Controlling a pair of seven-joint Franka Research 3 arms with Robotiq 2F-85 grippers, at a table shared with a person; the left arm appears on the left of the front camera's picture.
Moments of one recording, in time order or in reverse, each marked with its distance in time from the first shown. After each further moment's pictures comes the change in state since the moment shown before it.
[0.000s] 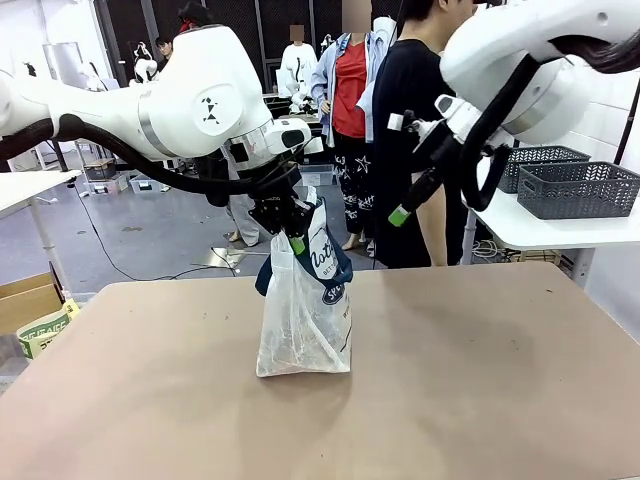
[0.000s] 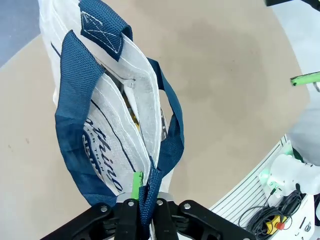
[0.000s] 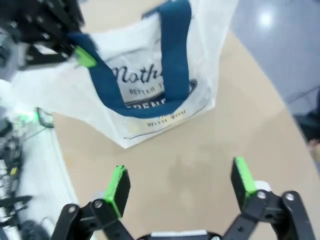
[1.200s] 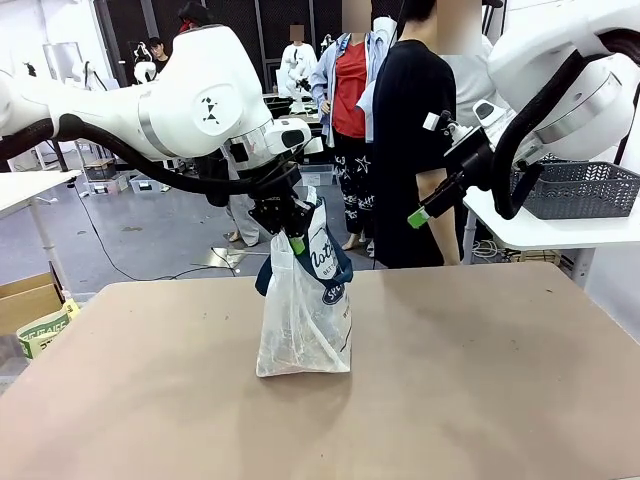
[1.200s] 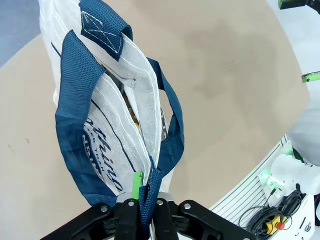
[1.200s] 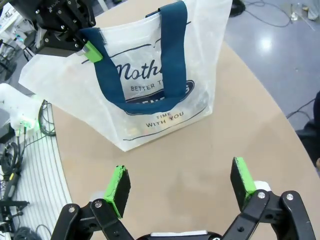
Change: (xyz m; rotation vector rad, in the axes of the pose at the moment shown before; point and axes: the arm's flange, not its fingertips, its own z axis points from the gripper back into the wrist) left arm 0.000 0.000 0.000 0.000 0.000 0.000; right arm -0.037 -0.002 0.014 -0.001 -0.103 -0.007
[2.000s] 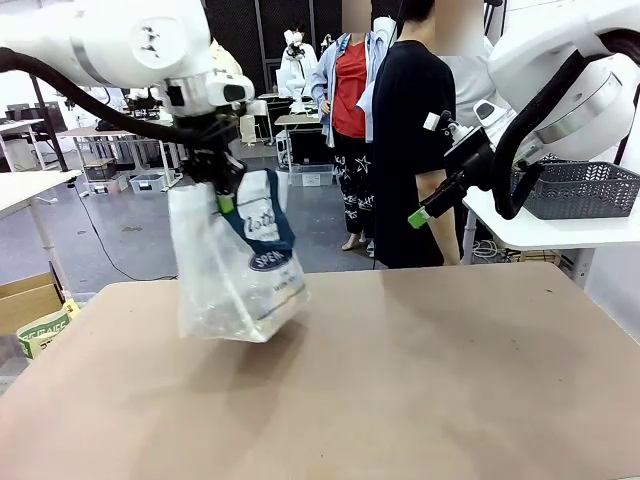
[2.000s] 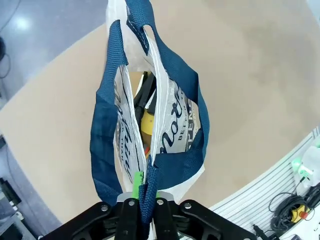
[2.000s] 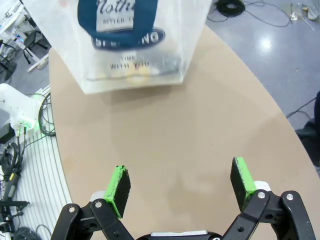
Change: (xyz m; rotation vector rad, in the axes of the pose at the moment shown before) left arm -0.008 0.080 0.095 0.202 0.076 0.020; right arm 0.000 0.000 0.000 -0.001 0.000 -0.001
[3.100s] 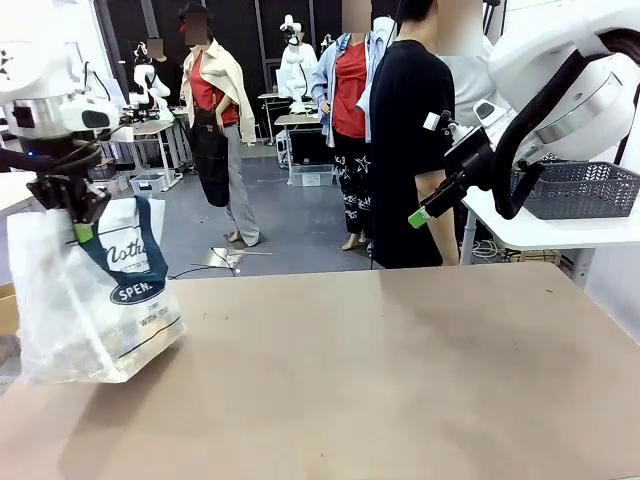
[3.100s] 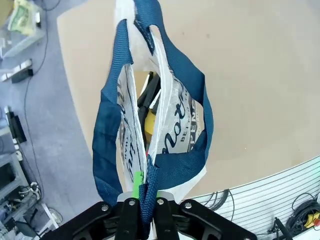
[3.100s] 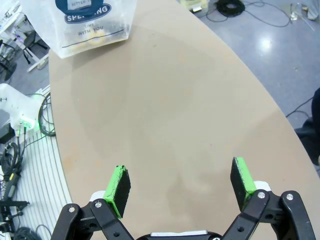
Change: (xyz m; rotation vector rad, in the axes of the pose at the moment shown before) left arm -0.153 0.131 0.000 0.143 0.120 0.247; right arm 0.000 0.000 0.000 0.000 0.000 0.000
